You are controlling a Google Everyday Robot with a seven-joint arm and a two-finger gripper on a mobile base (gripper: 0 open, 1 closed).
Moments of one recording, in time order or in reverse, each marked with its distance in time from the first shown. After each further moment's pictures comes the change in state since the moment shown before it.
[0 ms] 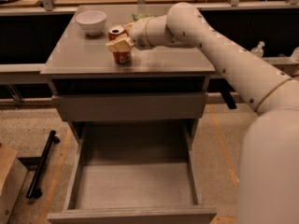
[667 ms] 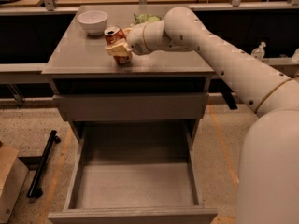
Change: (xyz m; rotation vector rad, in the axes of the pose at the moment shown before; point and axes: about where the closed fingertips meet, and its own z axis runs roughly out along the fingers) arm 0.016 0.015 0.001 -0.026 0.033 0.011
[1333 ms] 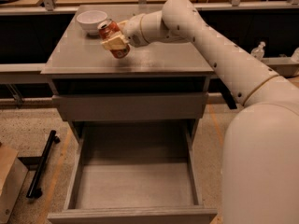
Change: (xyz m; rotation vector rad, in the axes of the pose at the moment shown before) arm -0.032 -0.006 0.010 -0.051 -0.043 -0.027
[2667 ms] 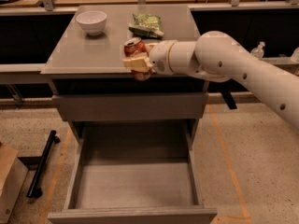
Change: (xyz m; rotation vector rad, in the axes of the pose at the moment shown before) arm 0.044 0.061 -0.104 0.183 -0.022 0.212
